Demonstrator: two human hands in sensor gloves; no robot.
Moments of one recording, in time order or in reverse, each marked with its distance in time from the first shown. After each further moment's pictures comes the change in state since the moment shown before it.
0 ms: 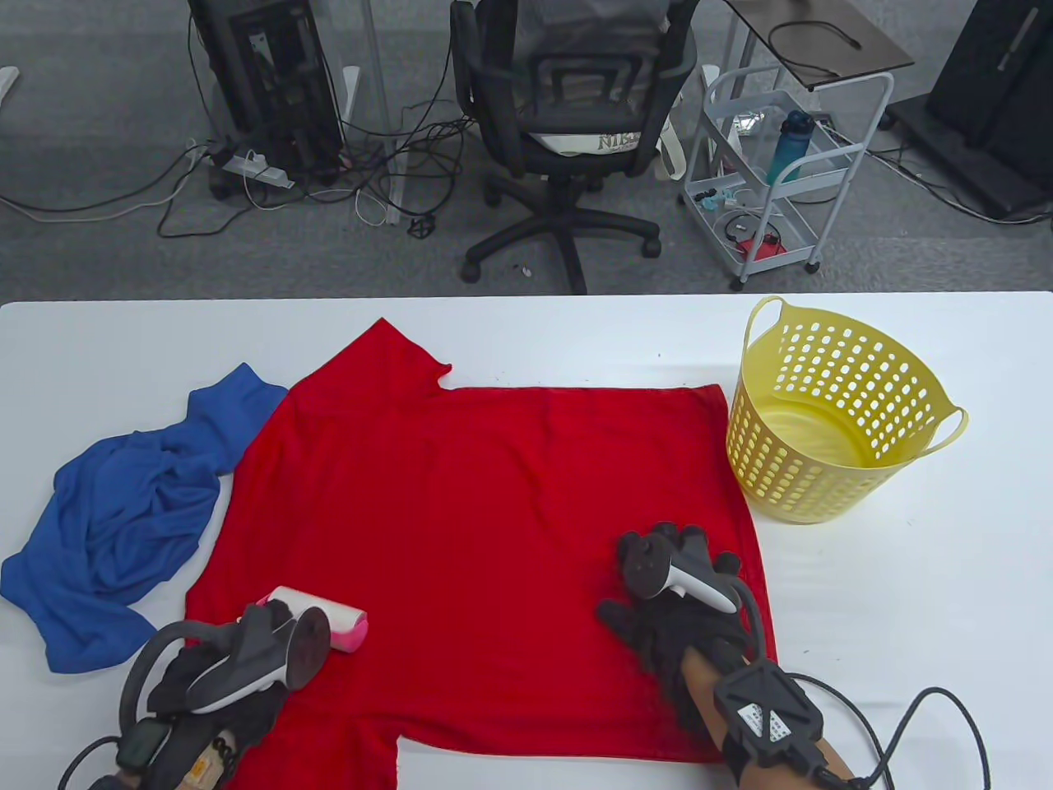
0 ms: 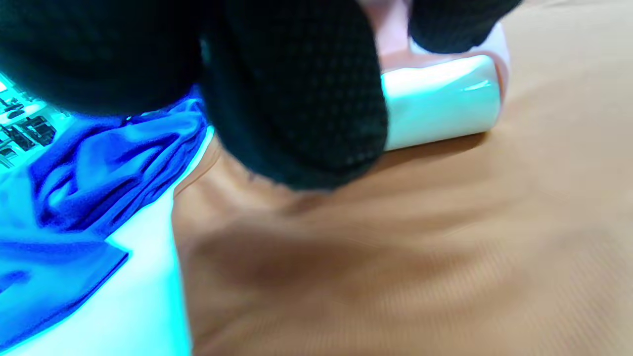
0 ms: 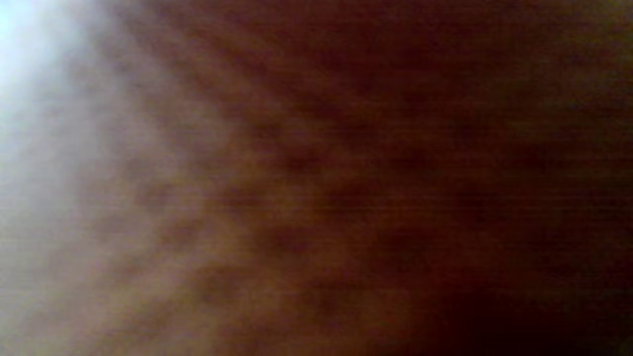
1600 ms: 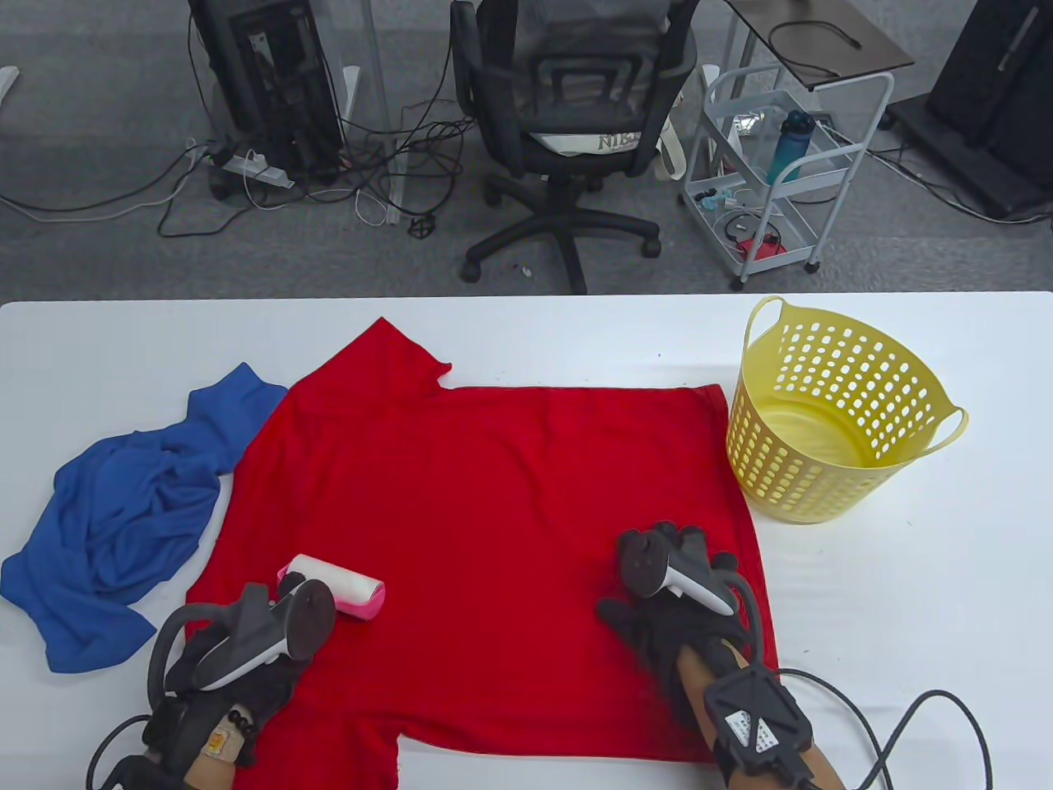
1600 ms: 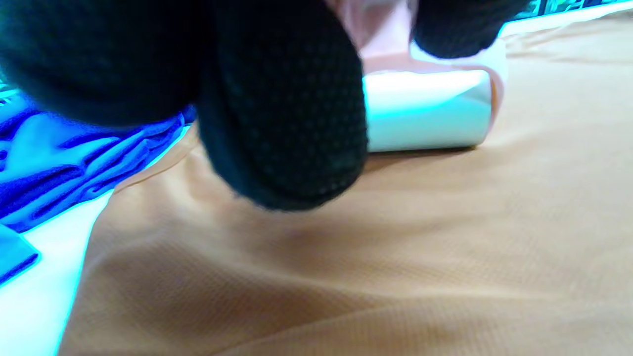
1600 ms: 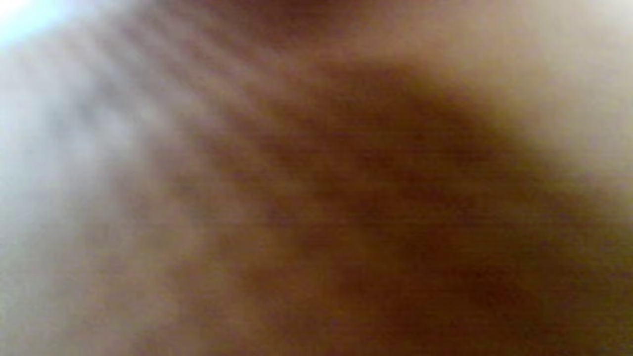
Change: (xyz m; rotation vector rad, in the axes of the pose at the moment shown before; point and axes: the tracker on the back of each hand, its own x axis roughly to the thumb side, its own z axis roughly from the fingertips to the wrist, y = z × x) left_hand -0.009 -0.009 -0.004 0.078 -0.036 0.172; right_hand 0.009 -0.012 0.011 -0.151 0.008 0.018
